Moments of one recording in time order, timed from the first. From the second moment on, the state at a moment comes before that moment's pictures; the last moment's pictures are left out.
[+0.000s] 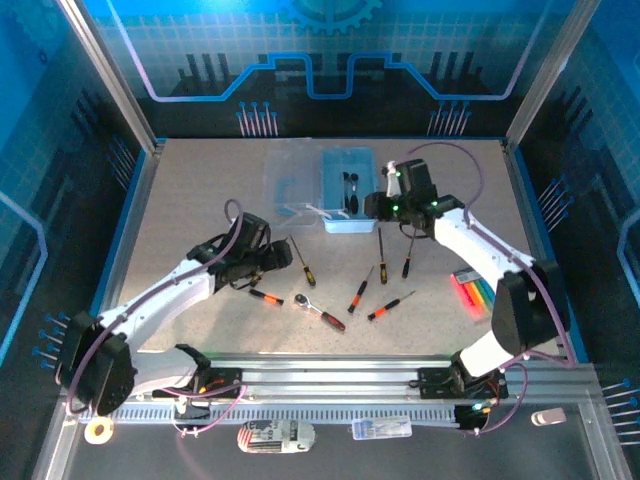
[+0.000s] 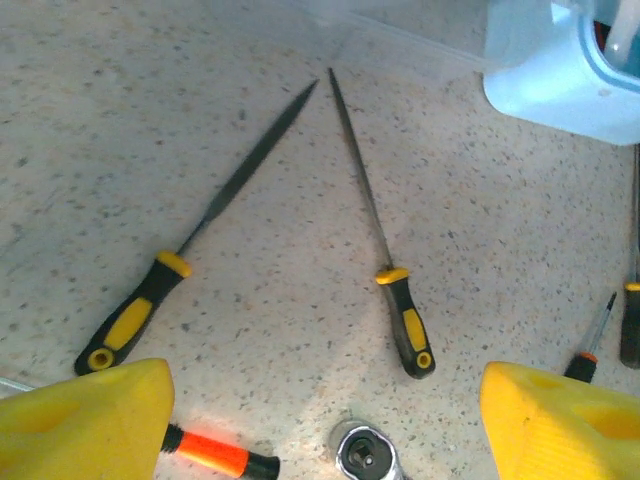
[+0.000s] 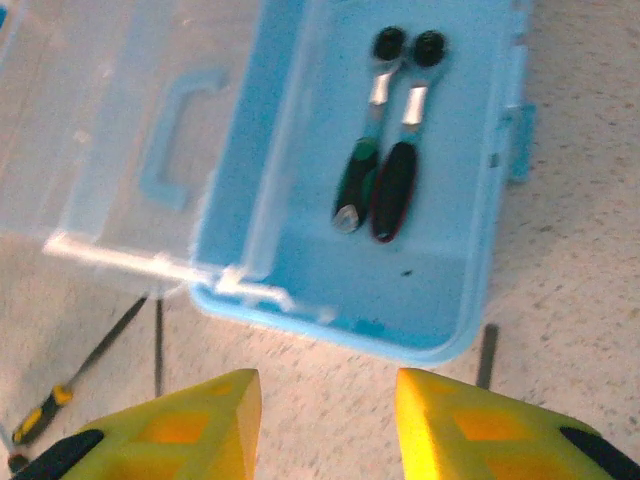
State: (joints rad) left arm -0.50 1.20 0.79 -0.55 -0.06 -0.77; right arm 0.40 1.52 1.16 -0.40 -0.15 0.33
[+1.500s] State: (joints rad) left arm -0.26 0.89 0.50 -0.39 -0.10 -0.95; right arm 1.11 1.91 1.24 -0.68 0.14 0.11
